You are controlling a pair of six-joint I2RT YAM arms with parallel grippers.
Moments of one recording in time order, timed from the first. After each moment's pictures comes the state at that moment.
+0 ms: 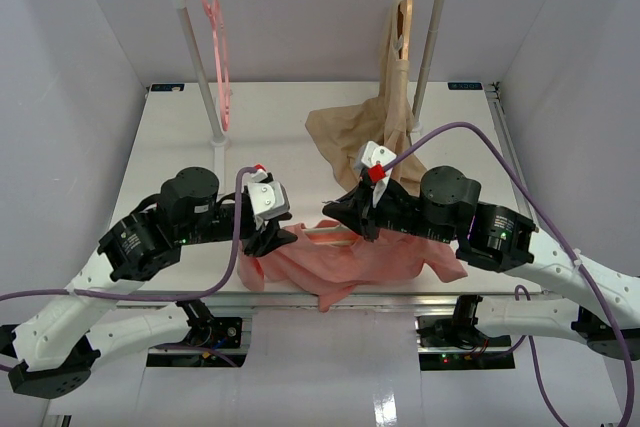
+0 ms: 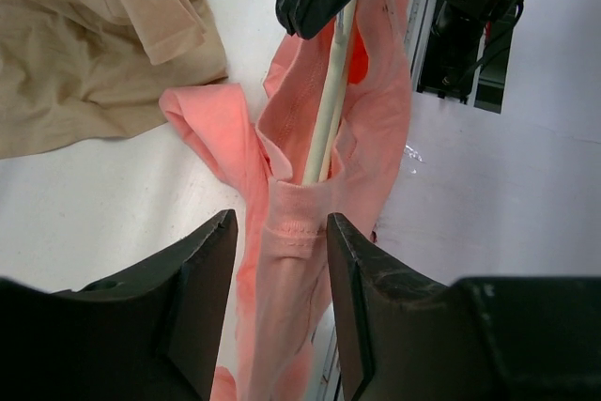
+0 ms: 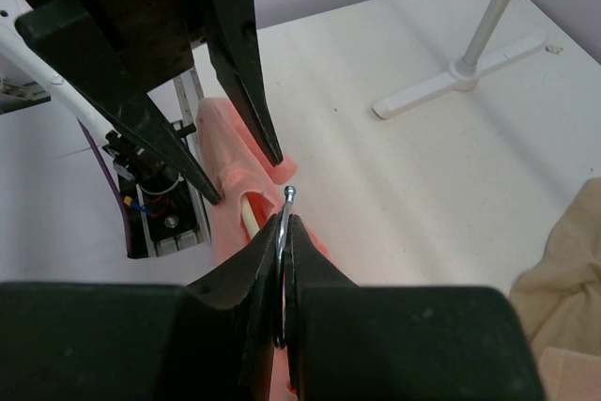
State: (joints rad) left arm -0.91 0.84 1.24 -0.78 0.33 0.21; right arm 1.22 0.97 1.25 -0.41 -0.05 0.02
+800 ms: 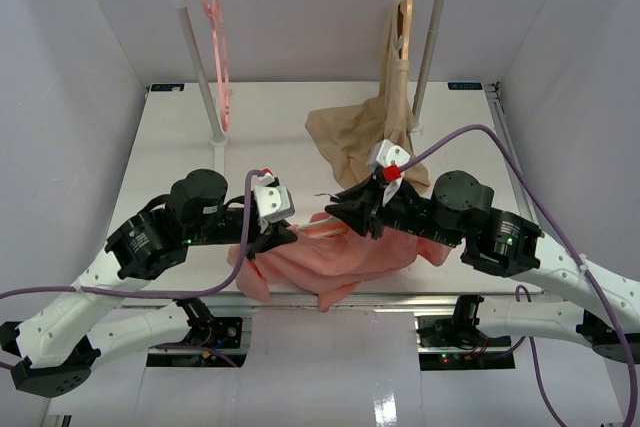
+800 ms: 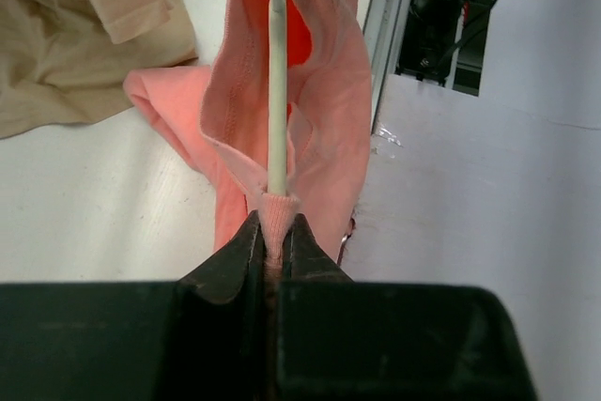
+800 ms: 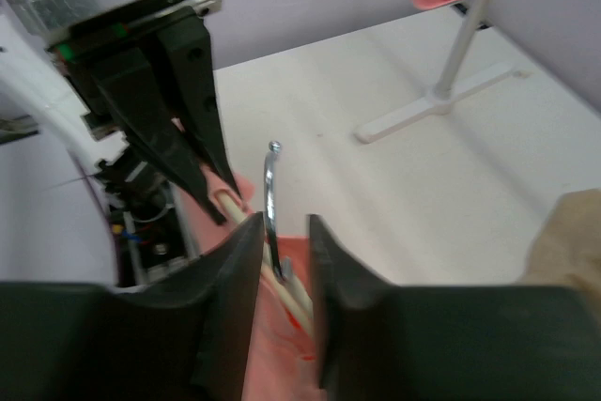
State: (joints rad) left arm -0.92 0.85 1.20 -0.79 0.38 0.19; right arm 1.22 0.93 1.19 -0.32 -0.02 0.01
